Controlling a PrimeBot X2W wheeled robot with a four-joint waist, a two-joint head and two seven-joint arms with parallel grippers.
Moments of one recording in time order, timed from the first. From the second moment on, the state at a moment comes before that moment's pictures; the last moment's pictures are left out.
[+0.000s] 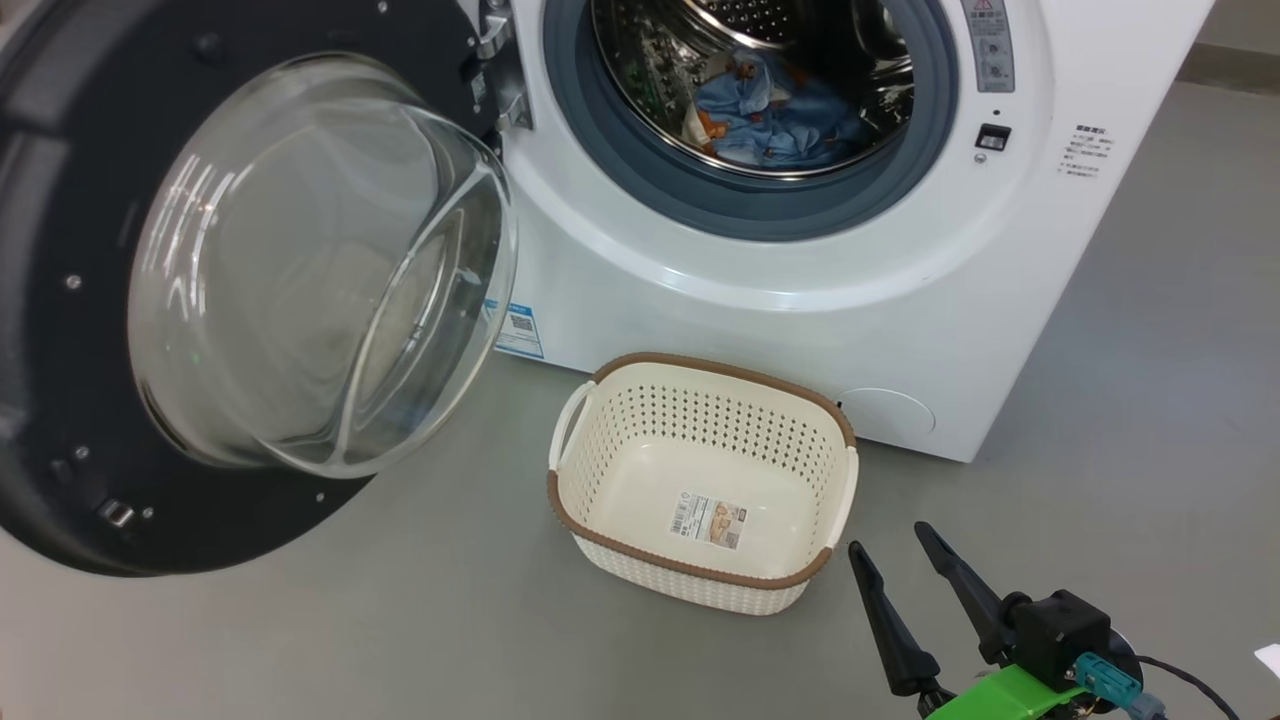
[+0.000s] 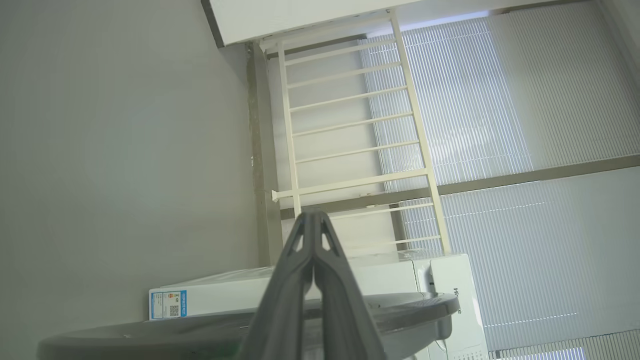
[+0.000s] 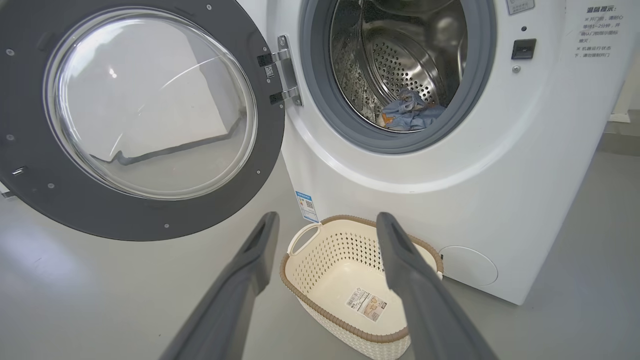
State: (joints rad) left arm -0.52 0.34 0.64 0.60 -1.42 0.00 0.40; right arm -0.03 -0.06 0.15 0.19 0.22 0.13 -0.23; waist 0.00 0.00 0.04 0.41
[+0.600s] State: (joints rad) left arm -0.55 0.34 0.61 0.61 -1.43 -0.02 0.44; right arm -0.04 -0.08 0.14 0.17 0.22 0.13 -0.22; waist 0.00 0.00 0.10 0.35
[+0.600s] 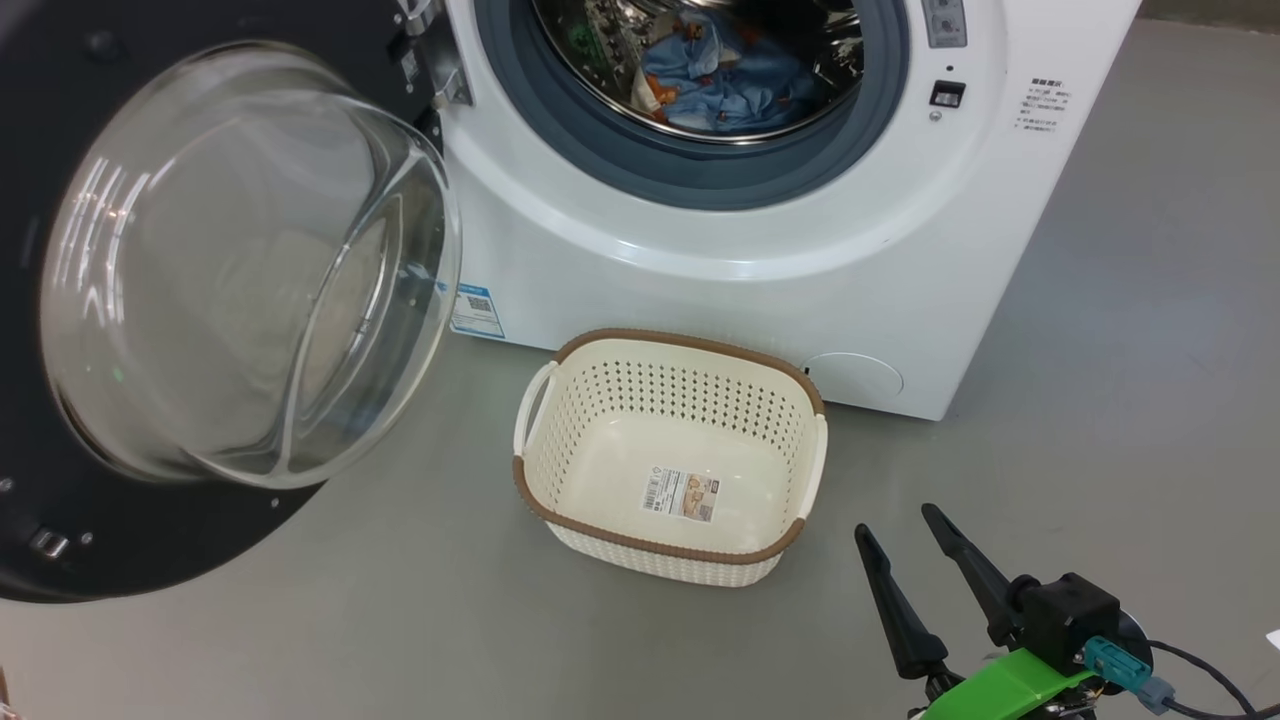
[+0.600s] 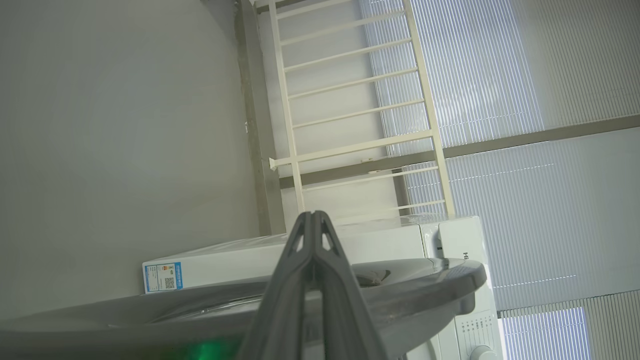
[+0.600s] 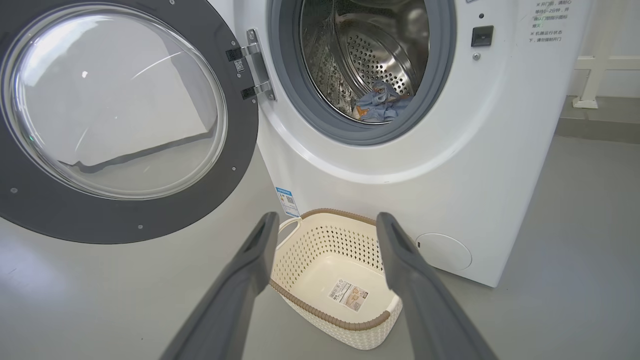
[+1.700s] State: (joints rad) left arm -0.44 0.28 0.54 0.42 -1.60 0.09 0.88; right arm -0.05 -0.08 0.14 0.17 0.23 0.13 -0.21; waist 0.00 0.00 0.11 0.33
